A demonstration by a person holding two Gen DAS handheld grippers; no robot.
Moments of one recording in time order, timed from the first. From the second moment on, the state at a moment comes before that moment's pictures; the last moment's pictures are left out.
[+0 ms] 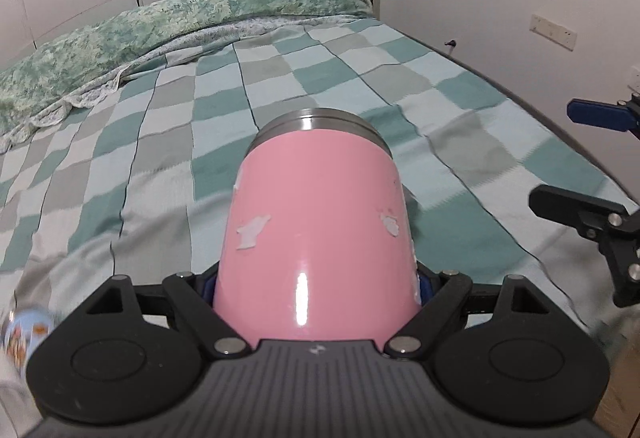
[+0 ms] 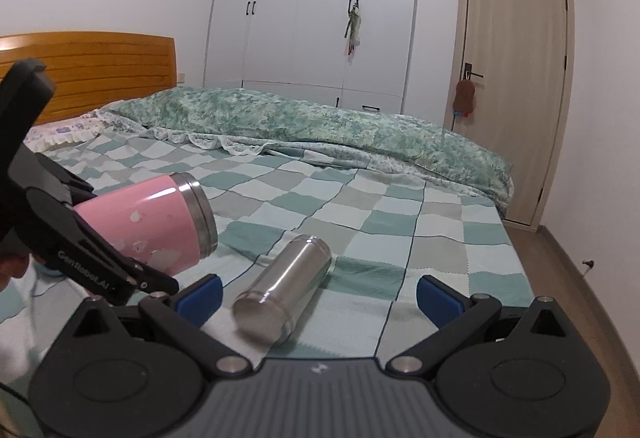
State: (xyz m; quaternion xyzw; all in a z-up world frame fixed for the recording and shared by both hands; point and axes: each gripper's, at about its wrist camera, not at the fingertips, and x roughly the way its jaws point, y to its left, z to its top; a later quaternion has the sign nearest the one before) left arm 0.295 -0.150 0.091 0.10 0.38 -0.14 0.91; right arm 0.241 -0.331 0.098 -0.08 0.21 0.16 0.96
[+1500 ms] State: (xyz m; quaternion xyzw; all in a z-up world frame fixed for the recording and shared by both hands) left arm 0.162 -0.070 0.040 -0.05 0.38 -0.05 0.92; right arm 0.104 -0.269 0.090 -0.07 0.29 0.16 0.94
